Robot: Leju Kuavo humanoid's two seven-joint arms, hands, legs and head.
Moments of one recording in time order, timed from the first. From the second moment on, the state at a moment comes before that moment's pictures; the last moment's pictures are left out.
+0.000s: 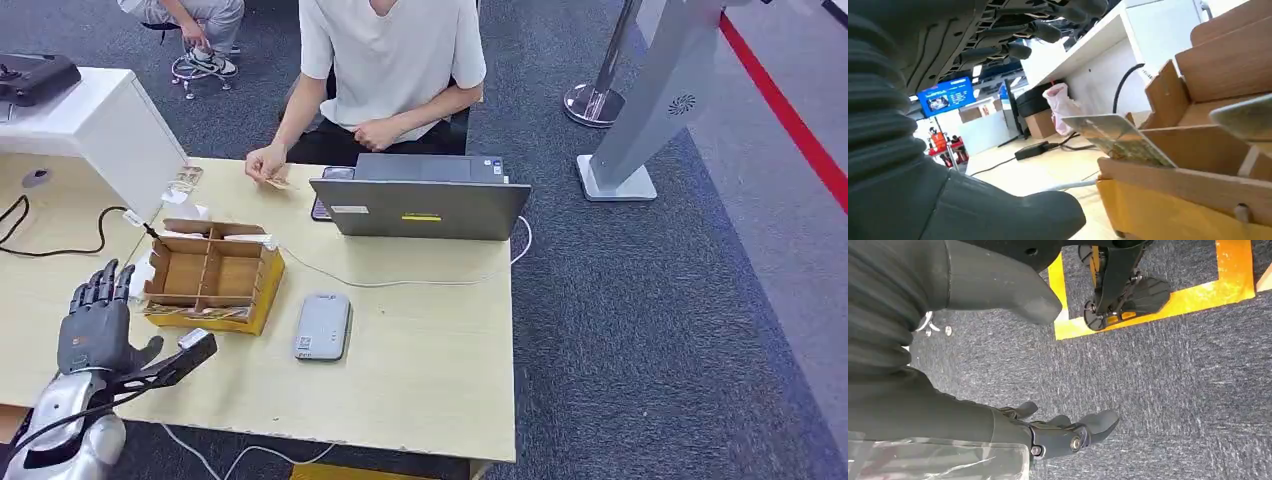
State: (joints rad) left arm -0.05 0.28 0.10 -1.33 -1.26 0.37 0.07; right arm -0.06 0.22 -0.84 -0.20 0.77 -0.25 -0.10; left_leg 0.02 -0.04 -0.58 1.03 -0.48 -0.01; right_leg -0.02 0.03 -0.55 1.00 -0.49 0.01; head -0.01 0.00
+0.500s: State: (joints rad) left arm -0.08 0.25 0.07 -1.32 -1.27 0.38 0.07; right arm -0.06 0.22 -0.84 -0.20 0.77 -0.25 -0.10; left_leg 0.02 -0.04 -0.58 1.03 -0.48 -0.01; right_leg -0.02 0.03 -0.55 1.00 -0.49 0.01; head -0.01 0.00
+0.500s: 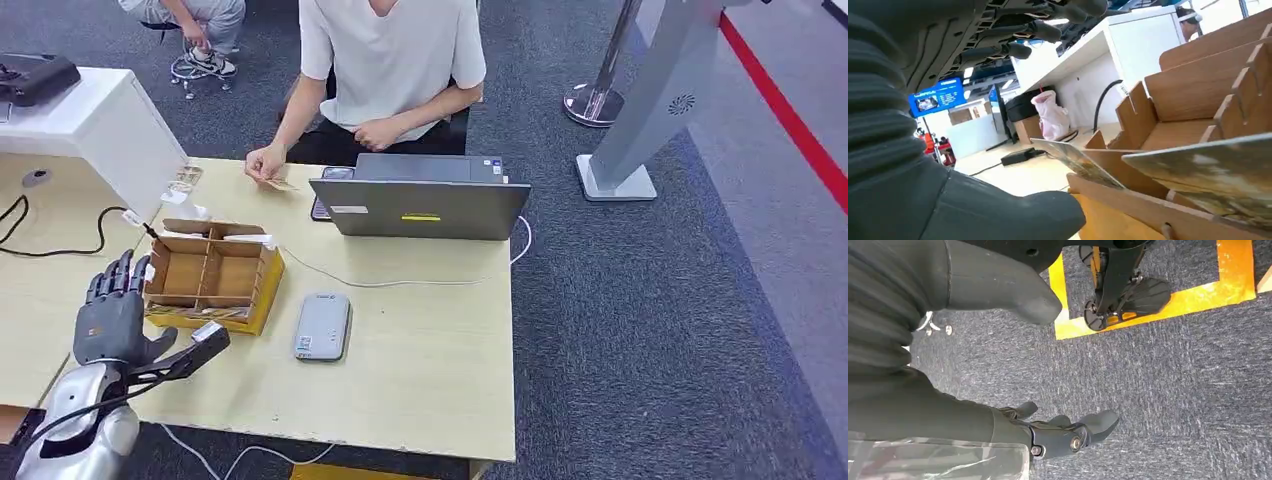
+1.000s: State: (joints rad) left arm -0.09 0.23 0.02 -1.29 -1.27 0.37 0.07; right arm -0.06 0.22 -0.84 -0.20 0.77 -0.24 -0.10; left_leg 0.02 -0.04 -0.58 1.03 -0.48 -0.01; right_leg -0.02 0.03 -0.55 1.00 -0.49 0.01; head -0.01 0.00
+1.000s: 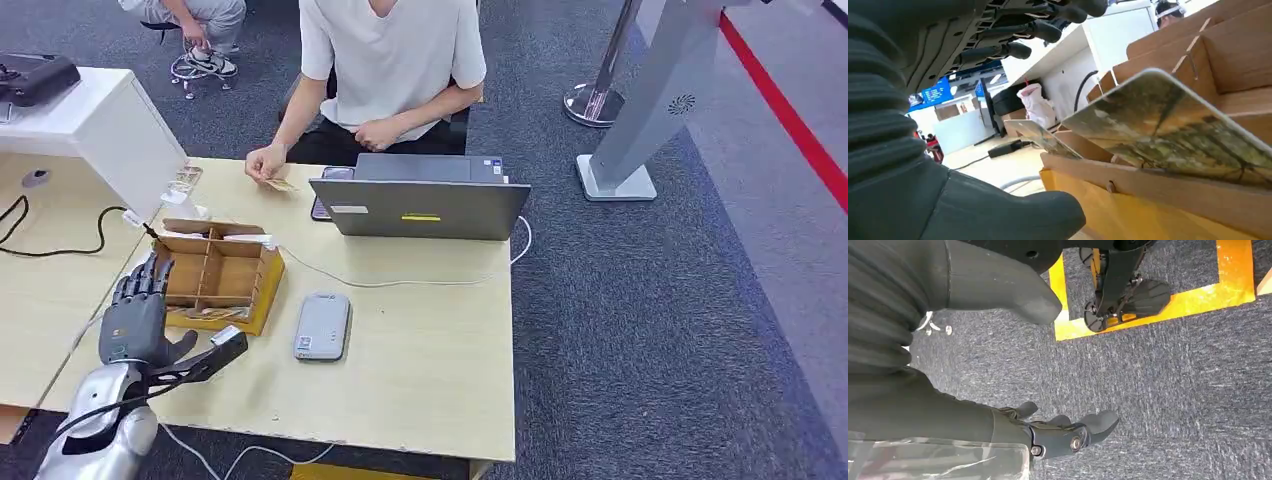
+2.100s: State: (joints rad) left arm -0.11 0.21 -0.03 -1.25 -1.27 0.38 0.05; right arm -0.07 0.22 -0.84 -0.20 0.77 -0.23 -0.11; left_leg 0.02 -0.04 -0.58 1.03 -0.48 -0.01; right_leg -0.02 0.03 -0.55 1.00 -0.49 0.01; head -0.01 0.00
